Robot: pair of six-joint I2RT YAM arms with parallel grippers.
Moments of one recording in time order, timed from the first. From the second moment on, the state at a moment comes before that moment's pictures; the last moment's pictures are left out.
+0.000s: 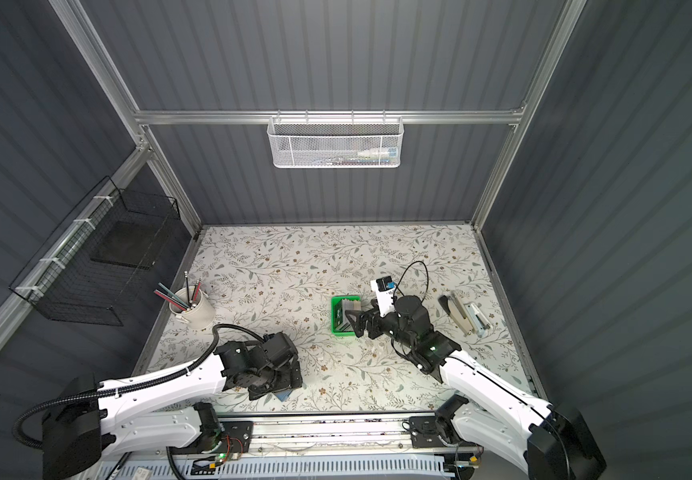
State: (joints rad) left arm -1.03 1.15 0.65 -0.80 0.02 -1.16; right arm 0.61 0.99 0.50 0.12 -0.18 0.33
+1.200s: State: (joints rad) left arm -1.10 1.14 0.68 -0.75 -0.05 -1.19; right arm 0.61 1.01 0.50 0.12 -0.16 0.34
